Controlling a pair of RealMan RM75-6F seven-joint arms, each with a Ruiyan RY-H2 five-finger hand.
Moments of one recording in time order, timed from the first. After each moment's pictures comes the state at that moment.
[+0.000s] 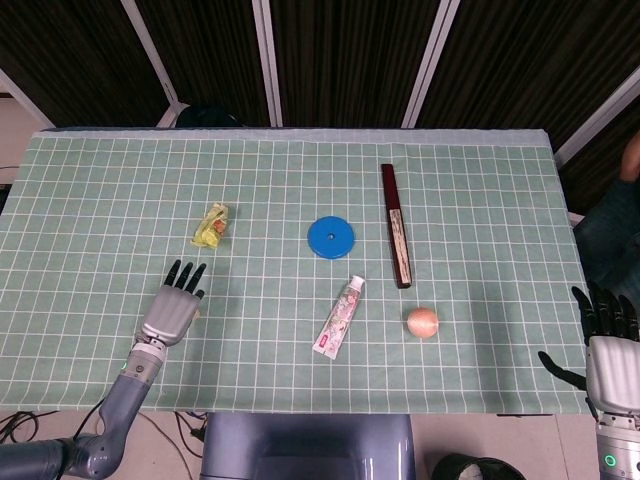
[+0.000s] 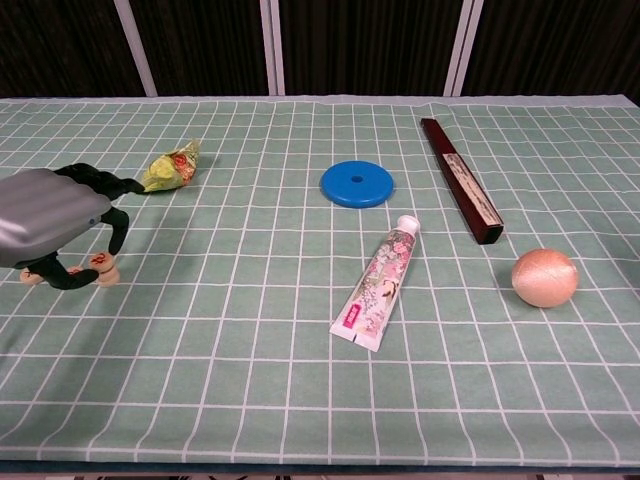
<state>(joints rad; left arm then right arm) -0.57 -1.55 -0.01 -1.55 1.09 1.17 0.87 0.01 -1.20 0.12 -1.64 -1.47 1.61 -0.16</state>
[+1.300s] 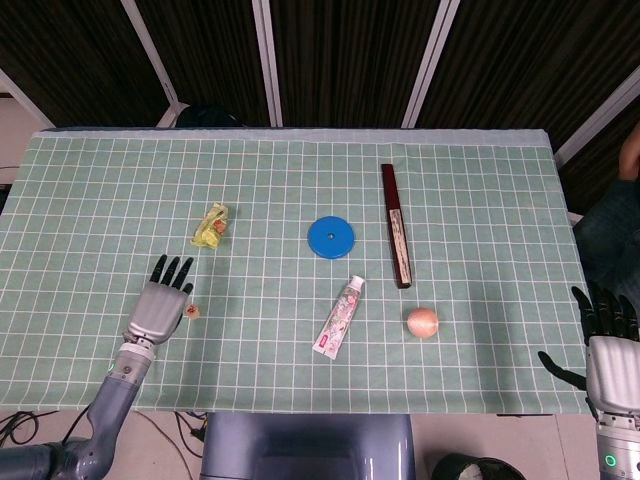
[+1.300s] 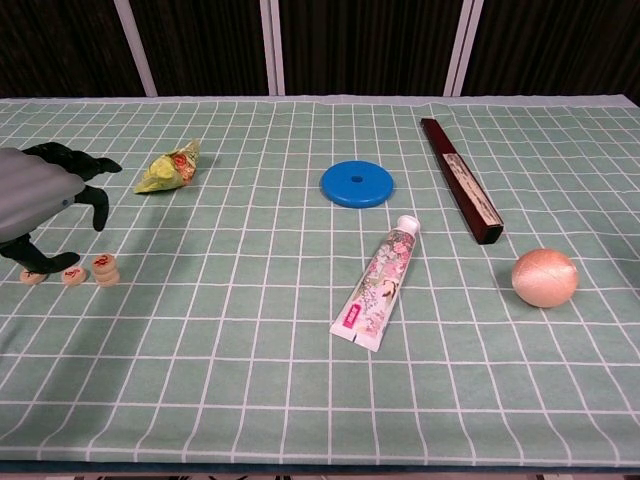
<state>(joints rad) -0.54 -1.49 -0.01 -1.60 1.11 1.22 0.86 0.01 -1.20 0.12 -1.64 -1.48 1.61 -0.16</state>
